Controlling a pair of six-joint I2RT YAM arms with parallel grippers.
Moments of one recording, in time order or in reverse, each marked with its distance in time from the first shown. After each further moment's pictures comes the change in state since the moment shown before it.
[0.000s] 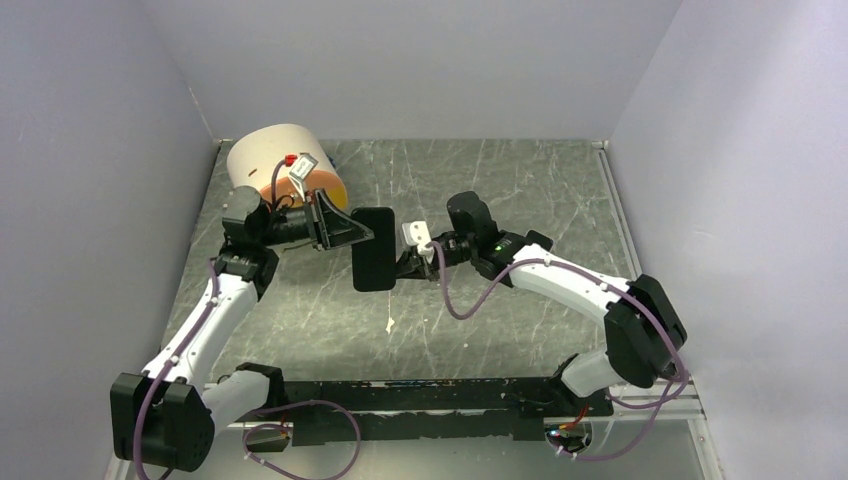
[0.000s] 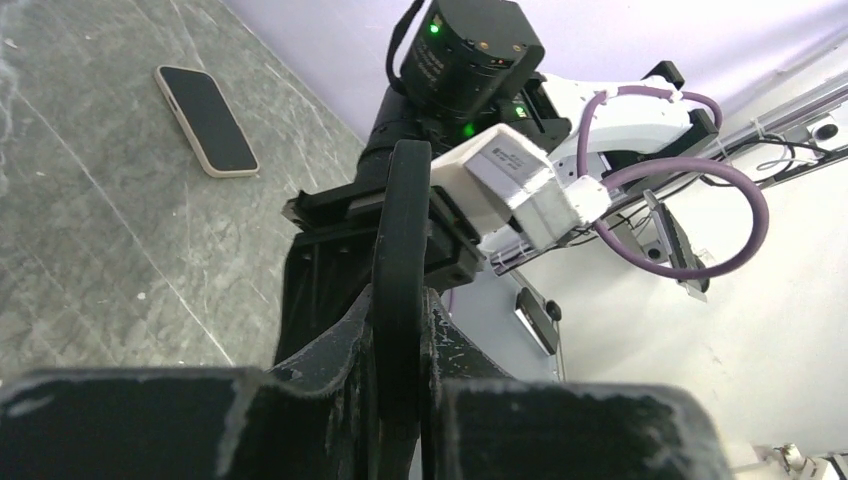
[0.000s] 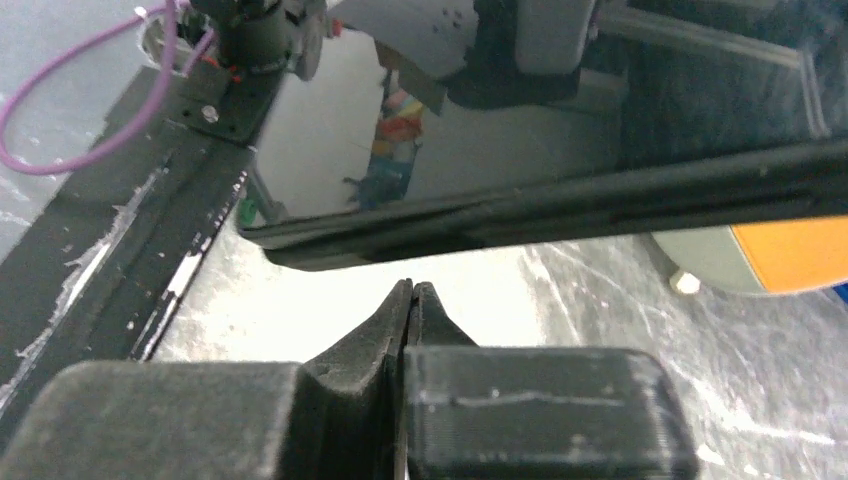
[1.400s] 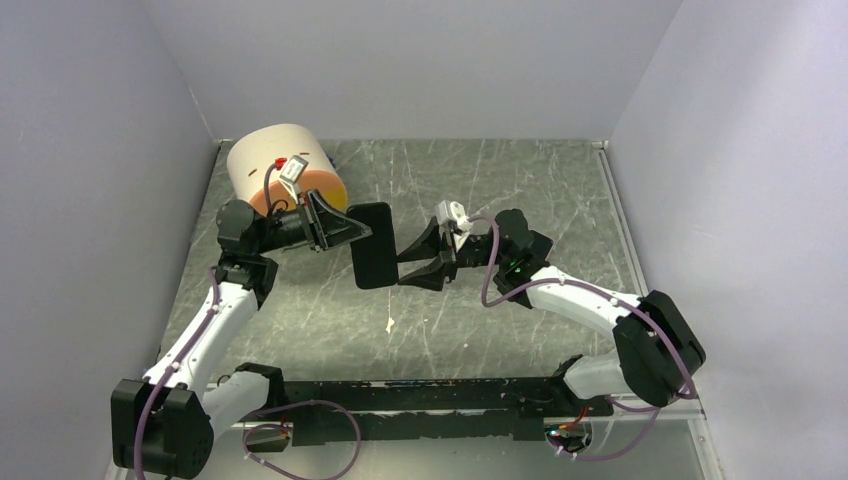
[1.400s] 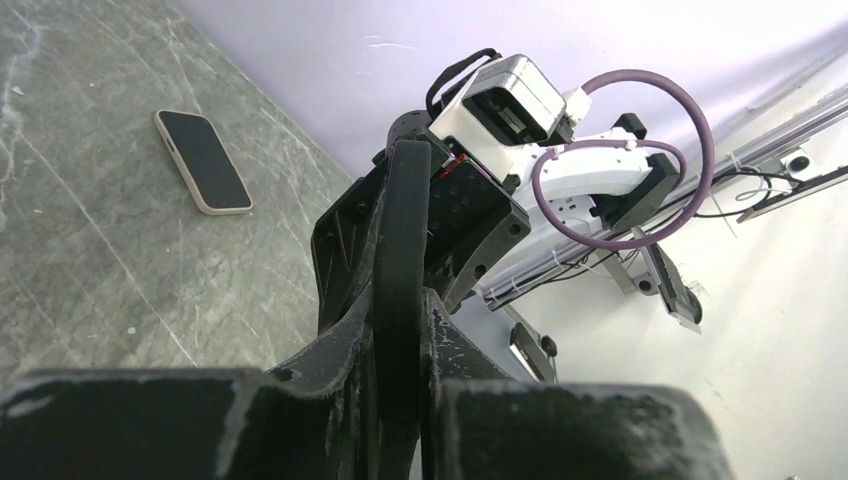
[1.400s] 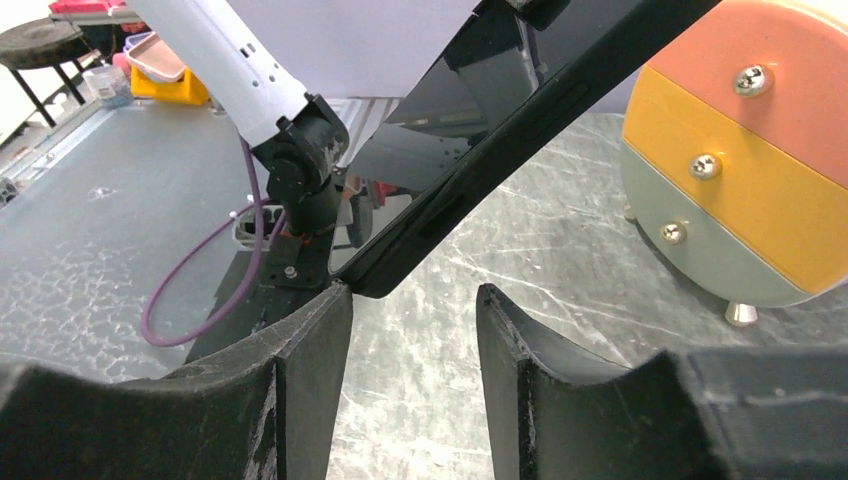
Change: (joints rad) left arm -0.005 -0.037 -0.074 0.198 -0.060 -0.142; right arm -0.071 -0.106 -0.271 0.726 -0.034 0.742
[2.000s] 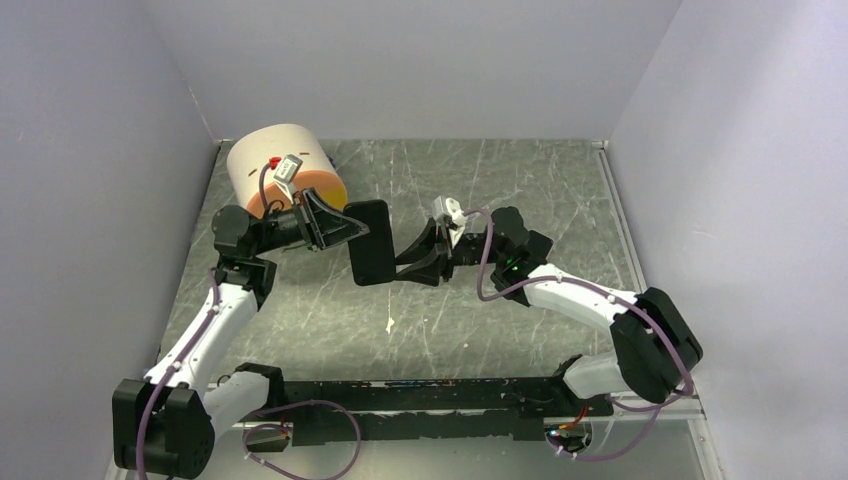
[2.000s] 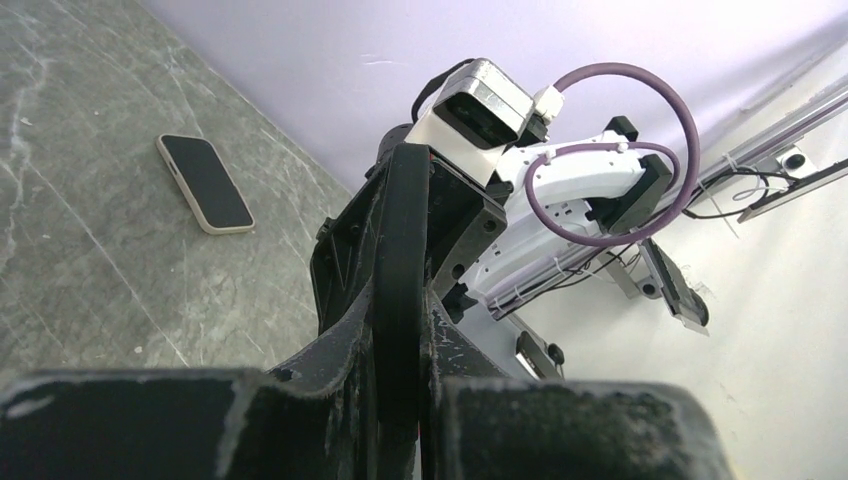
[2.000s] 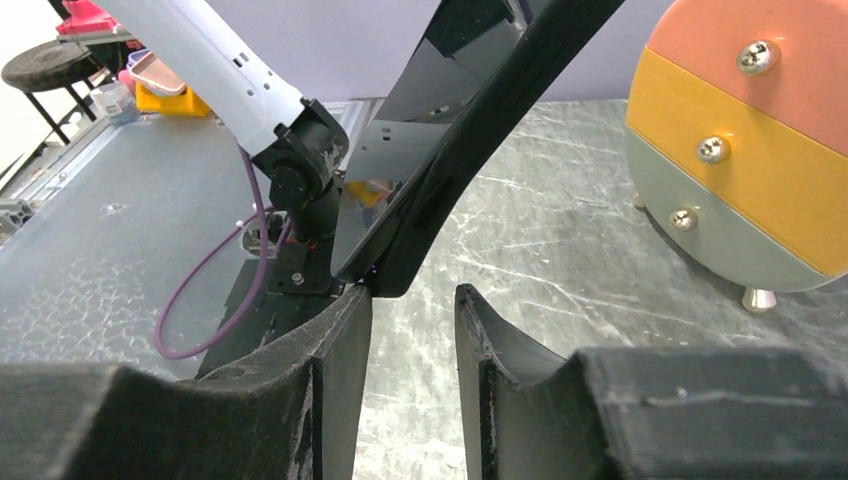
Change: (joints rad) left arm 0.010 0.000 -0.017 0.109 0.005 -0.054; right arm 0.002 0.019 0.021 -0.017 0.021 0.042
